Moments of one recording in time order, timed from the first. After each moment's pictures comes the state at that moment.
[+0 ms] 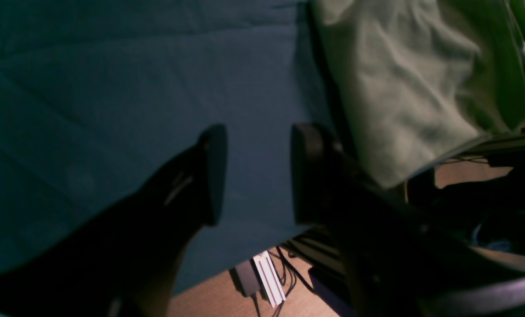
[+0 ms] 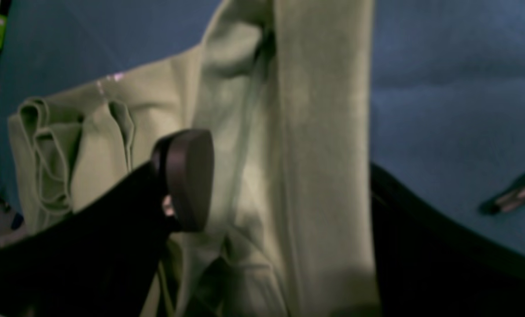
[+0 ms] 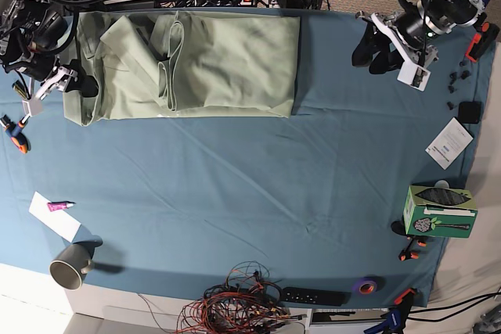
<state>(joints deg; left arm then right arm) 29.8 -7.4 -23.6 117.6 -44.3 -36.2 57.8 -6.2 29.4 40.8 70.2 61.5 40.0 -76.1</state>
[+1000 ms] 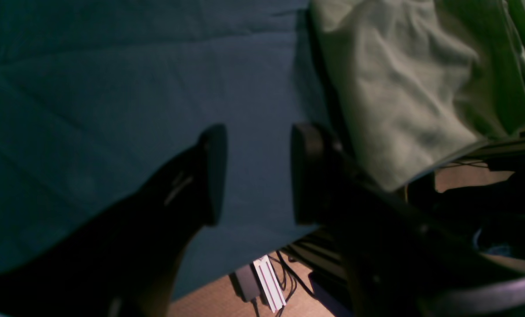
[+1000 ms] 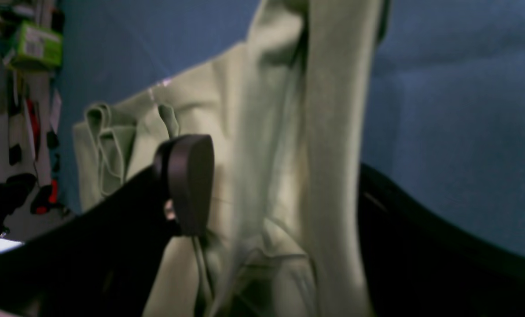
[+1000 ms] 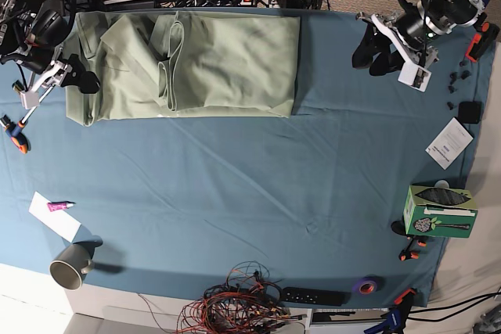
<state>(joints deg) 29.8 -7.4 -23.6 117.6 -44.3 -36.2 56.9 -9.4 30.4 40.6 70.1 74.1 39.8 -77.8</state>
